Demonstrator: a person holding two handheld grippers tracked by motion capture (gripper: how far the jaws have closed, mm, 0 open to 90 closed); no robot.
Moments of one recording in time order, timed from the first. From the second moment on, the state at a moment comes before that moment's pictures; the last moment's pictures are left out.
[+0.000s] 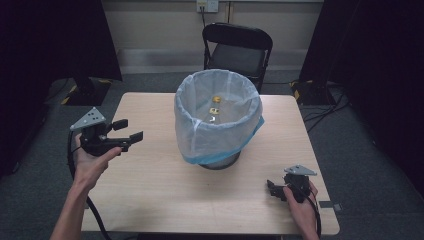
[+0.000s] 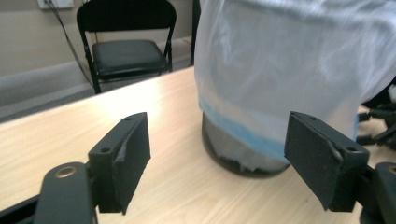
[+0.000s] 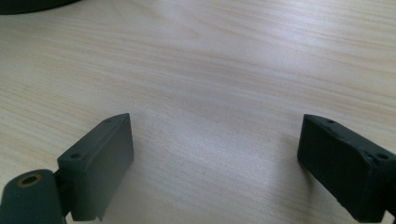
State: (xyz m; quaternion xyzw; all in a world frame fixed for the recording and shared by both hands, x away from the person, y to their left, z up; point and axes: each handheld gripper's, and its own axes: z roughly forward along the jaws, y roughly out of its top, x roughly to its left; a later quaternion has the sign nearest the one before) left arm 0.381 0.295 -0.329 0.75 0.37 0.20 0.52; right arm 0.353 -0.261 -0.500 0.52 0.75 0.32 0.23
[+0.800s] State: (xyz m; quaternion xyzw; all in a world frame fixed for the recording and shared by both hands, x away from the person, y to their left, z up) left arm 0.364 0.303 -0.418 0.77 0.41 0.14 0.47; right arm 0.353 -0.261 -0.500 0.52 0.75 0.32 0.23
